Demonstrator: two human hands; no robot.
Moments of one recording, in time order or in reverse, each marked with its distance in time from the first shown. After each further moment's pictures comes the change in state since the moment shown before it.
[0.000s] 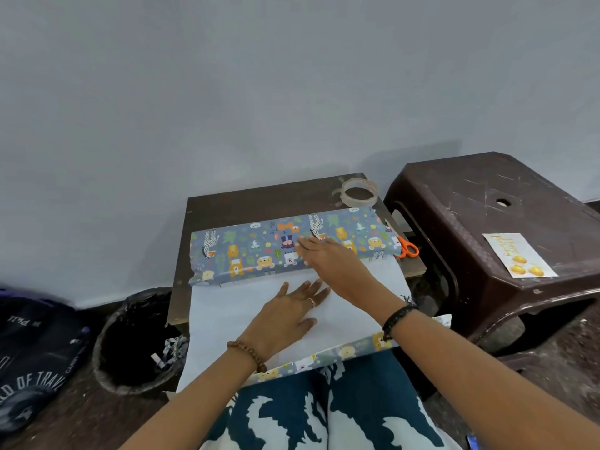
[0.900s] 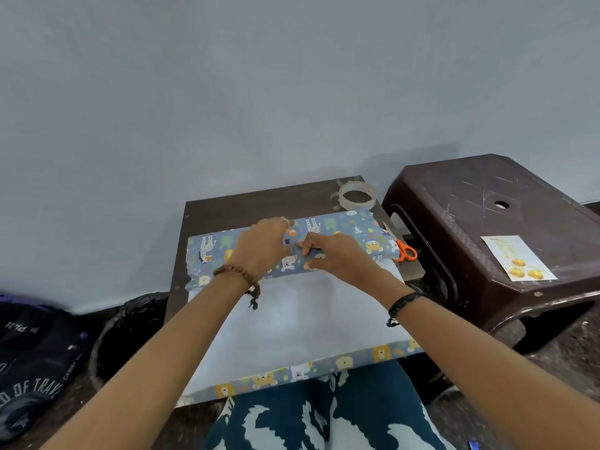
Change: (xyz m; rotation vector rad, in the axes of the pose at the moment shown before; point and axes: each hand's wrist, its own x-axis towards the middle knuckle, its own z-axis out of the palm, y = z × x) left_hand 0.034 -0.019 -0.107 -0.050 0.220 -0.374; right_hand 0.005 0.023 0.002 0.549 0.208 0.128
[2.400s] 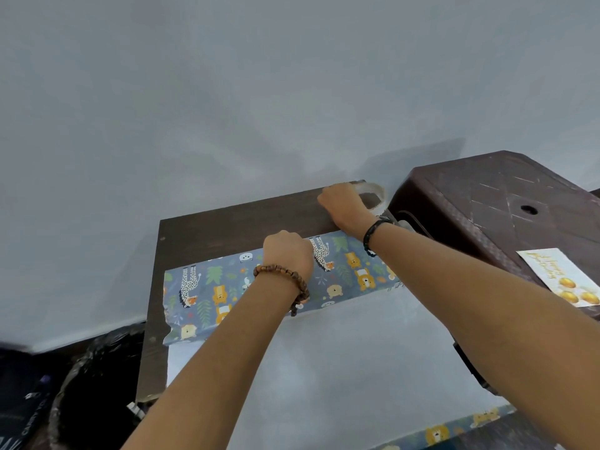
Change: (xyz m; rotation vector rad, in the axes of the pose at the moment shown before) left_hand 0.059 0.023 -0.003 0.447 -0.250 0.146; right_hand 0.143 0.045 -0.028 -1.125 -0.178 0.113
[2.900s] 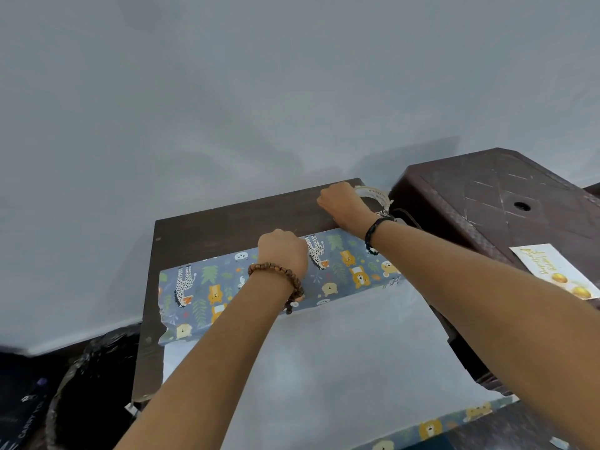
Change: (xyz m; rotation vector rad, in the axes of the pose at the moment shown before) left_hand 0.002 0.001 0.001 0.020 -0.005 -0.013; right_hand -0.006 0.006 0.002 -0.093 -0.079 -0.085
